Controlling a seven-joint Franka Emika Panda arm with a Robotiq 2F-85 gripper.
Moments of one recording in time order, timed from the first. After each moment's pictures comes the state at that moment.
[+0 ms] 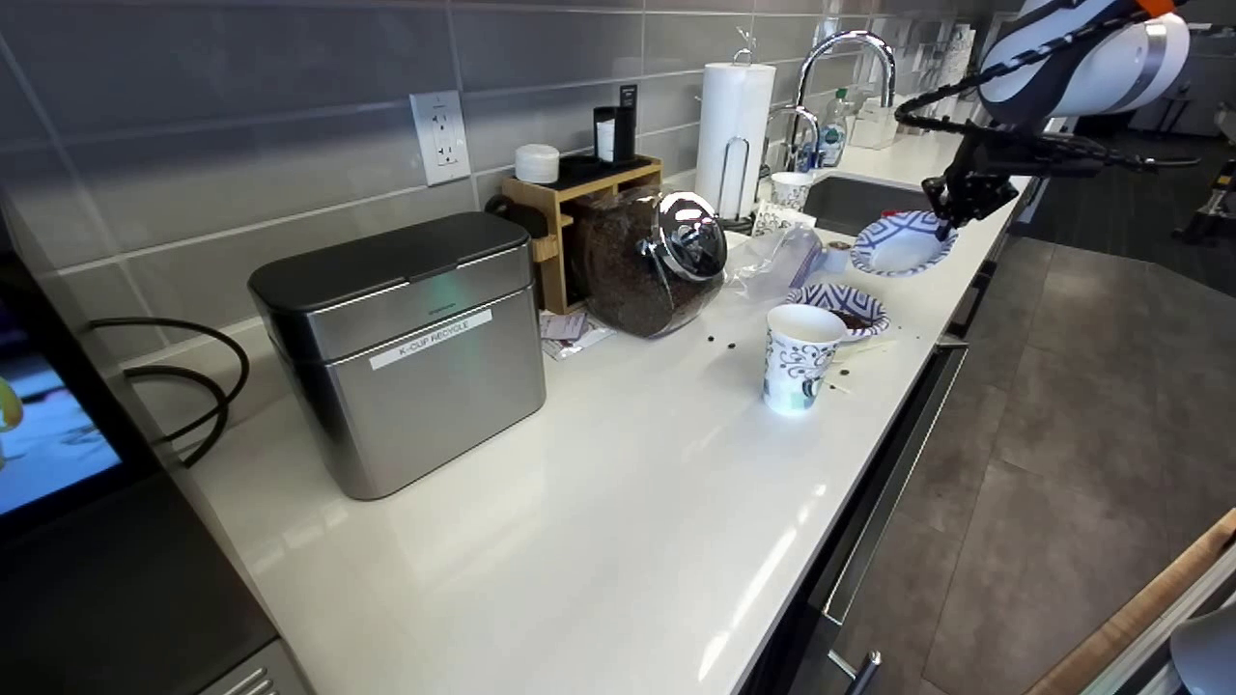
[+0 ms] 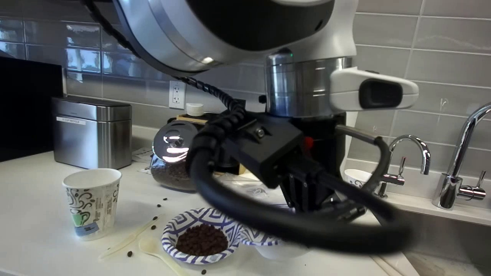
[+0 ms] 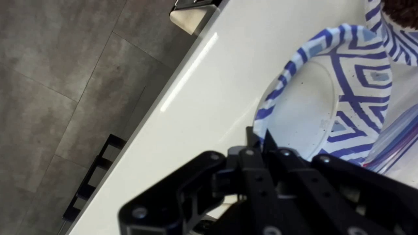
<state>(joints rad) -0.19 0.02 -0.21 -2.34 -0.09 2.62 0.21</state>
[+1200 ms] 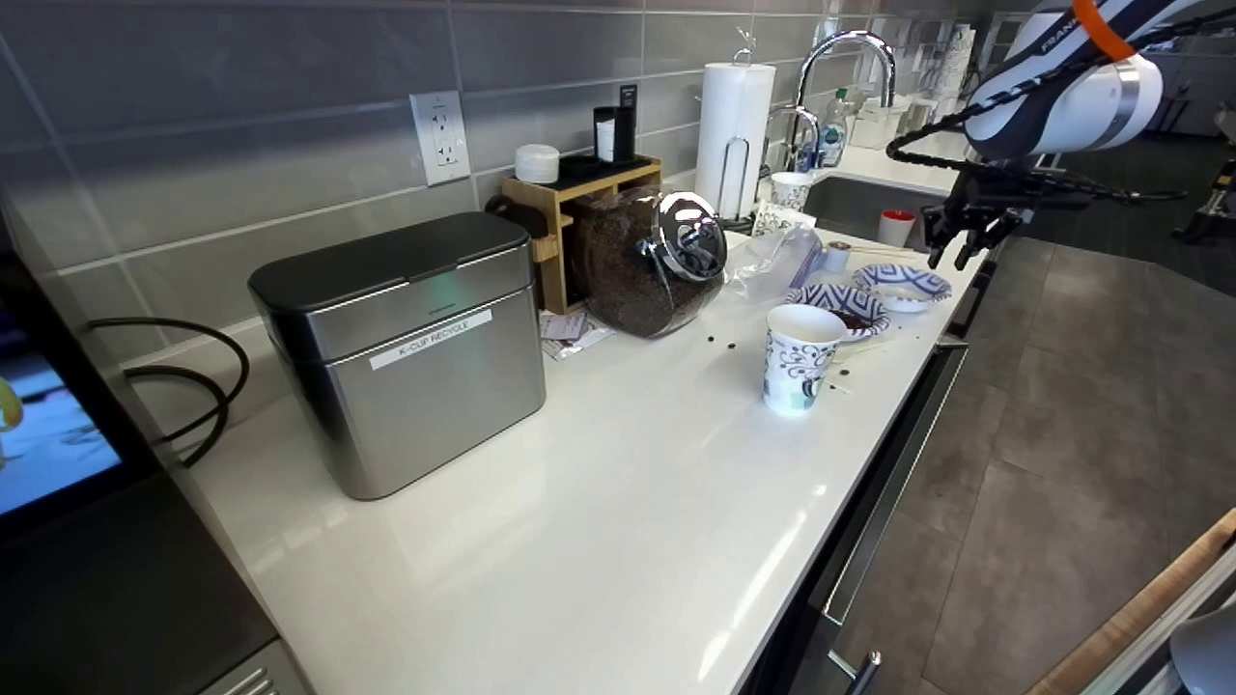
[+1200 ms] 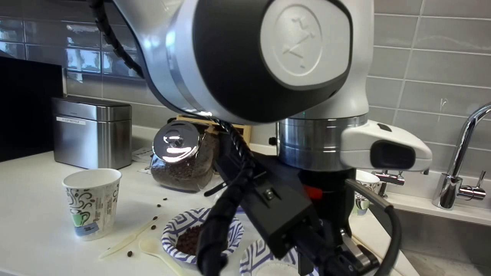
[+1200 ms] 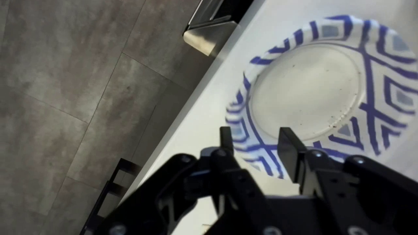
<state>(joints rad) -0.20 0.13 -0.23 -2.32 -0.07 2.65 0.22</state>
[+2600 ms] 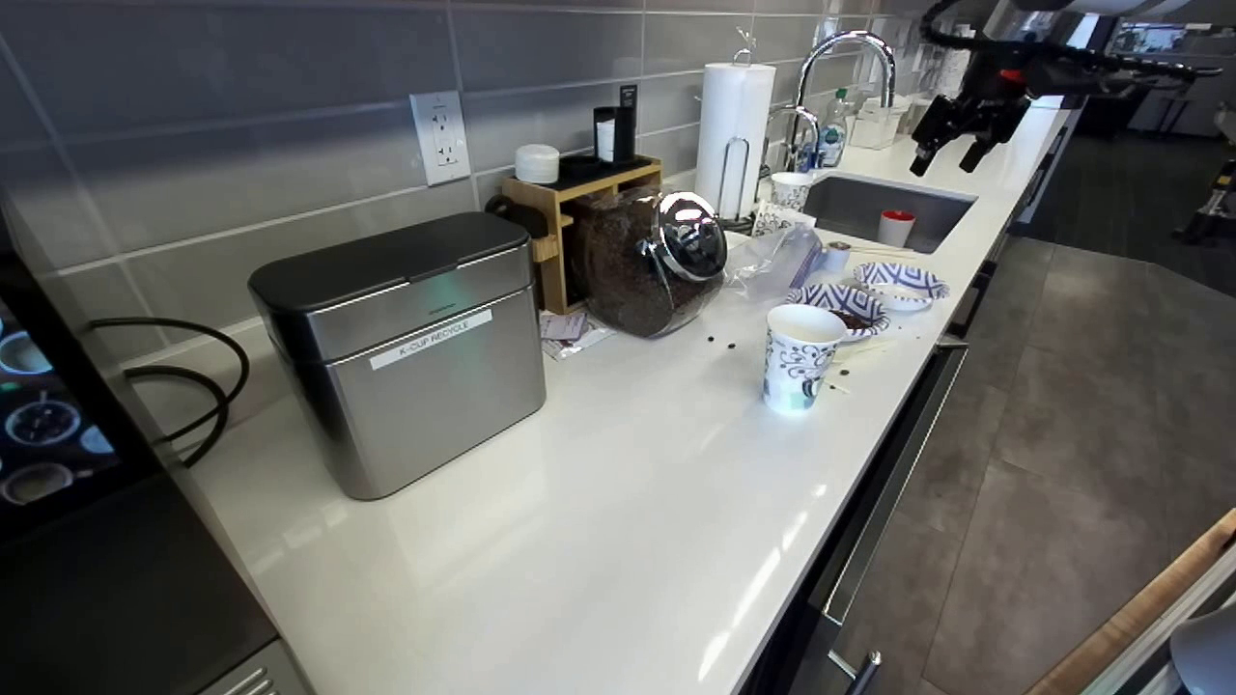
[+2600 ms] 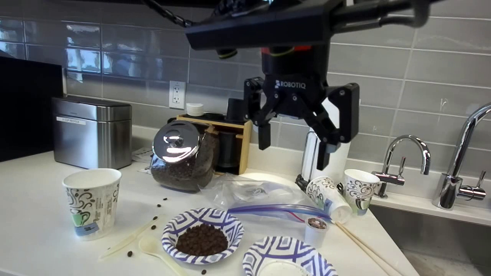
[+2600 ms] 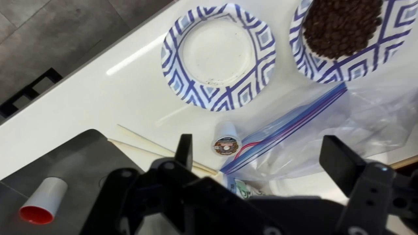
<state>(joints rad) -0.15 -0.15 -0.19 -2.27 0.03 2.40 -0.23</state>
